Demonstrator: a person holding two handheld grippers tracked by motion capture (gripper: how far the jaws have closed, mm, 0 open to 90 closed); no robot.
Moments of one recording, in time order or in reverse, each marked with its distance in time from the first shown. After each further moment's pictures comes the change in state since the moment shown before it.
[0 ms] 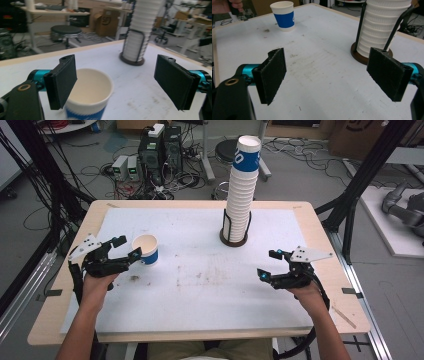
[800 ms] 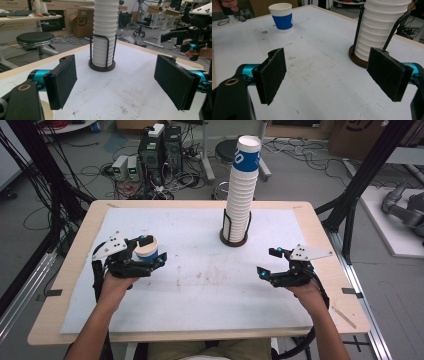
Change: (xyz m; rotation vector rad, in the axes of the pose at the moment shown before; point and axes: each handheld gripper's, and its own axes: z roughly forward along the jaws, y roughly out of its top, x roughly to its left) left arm -0.051 0.017 0.032 0.021 -0.169 0.081; right arm 0.000 0.005 0.001 -0.007 -0.010 -0.014
